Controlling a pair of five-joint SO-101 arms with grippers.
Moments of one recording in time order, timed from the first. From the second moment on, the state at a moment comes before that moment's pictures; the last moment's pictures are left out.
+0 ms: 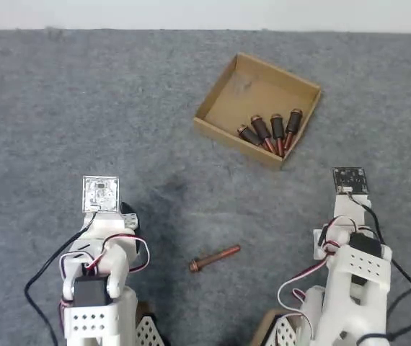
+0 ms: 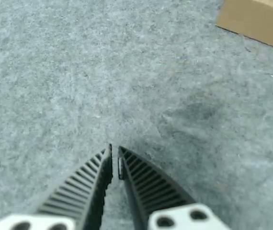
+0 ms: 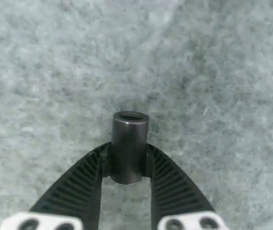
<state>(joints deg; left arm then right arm) -8.9 -103.2 97.4 63.3 1.9 17.0 -48.8 78.5 50.5 19.1</state>
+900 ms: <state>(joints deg) -8.9 -103.2 86.6 71.9 1.7 17.1 -48.7 78.5 48.6 19.5</state>
